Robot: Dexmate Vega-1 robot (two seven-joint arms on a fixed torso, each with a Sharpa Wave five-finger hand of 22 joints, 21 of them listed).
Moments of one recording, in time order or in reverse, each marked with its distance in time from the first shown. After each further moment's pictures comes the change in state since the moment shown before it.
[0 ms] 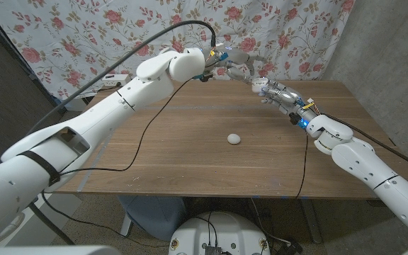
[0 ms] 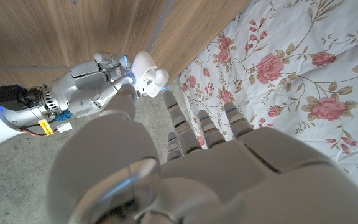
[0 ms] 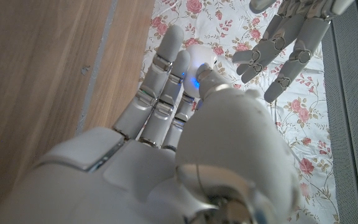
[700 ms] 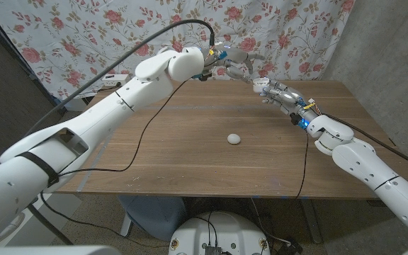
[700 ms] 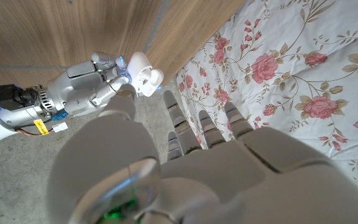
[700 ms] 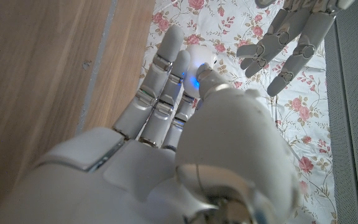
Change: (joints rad) left arm 0.006 0.006 -0.007 -0.016 0.009 0.019 -0.003; left_hand -0.002 0.002 0.000 0.000 0.000 0.000 0.000 0.000 0.000 0.000 0.000 0.007 0.000 -0.006 0.005 0.000 0.000 0.000 0.000 0.000 0.000; right arm -0.004 -0.001 0.005 -0.001 -0.009 0.003 -0.015; right_hand 0.001 -0.001 0.000 0.000 -0.004 0.000 0.000 0.000 -0.001 0.000 0.000 0.000 0.000 -0.002 -0.002 0.008 -0.006 0.000 0.000 -0.013 0.000
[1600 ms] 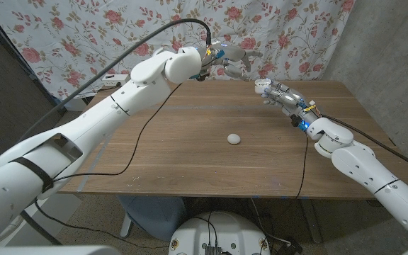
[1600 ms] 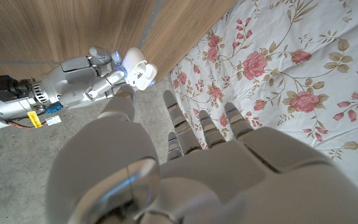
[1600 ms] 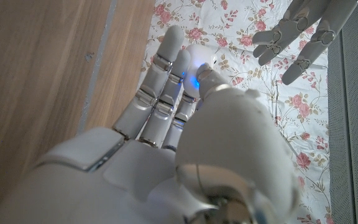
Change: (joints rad) left arm 0.038 0.031 -0.024 -0.088 0.021 0.066 -0.001; left_hand -0.009 -0.009 -0.004 -0.004 0.000 0.000 0.000 -0.008 0.000 0.000 0.000 0.012 -0.005 0.000 0.000 0.000 0.000 -0.004 0.004 0.000 0.000; right arm -0.022 0.003 0.005 -0.009 -0.027 0.021 -0.032; right_hand -0.001 0.001 0.000 0.000 -0.004 0.000 0.000 0.004 -0.004 0.000 0.000 0.000 0.000 -0.002 -0.002 0.008 -0.009 0.006 -0.006 -0.016 0.000
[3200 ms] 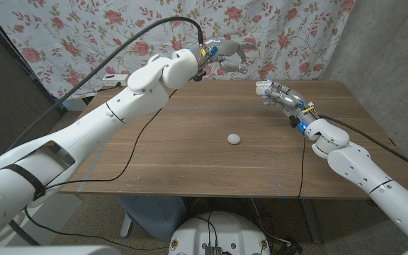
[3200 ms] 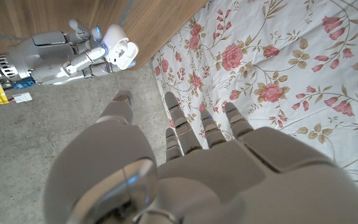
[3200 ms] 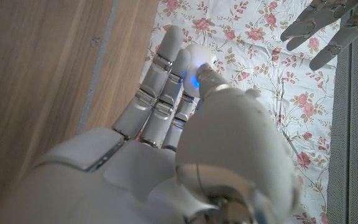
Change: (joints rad) left arm 0.047 0.047 -0.002 -0.095 0.008 0.140 0.113; left_hand -0.047 -0.011 -0.016 0.007 0.000 0.069 -0.016 -0.006 0.005 -0.032 0.000 0.015 -0.009 -0.009 0.019 0.000 0.000 0.005 0.005 0.000 0.000; right arm 0.014 0.026 -0.022 0.040 -0.067 0.031 -0.039; right_hand -0.001 0.001 0.000 0.000 -0.005 0.000 0.000 0.008 -0.005 0.000 0.000 0.000 0.000 -0.002 -0.001 0.020 -0.010 0.008 -0.008 -0.026 0.000
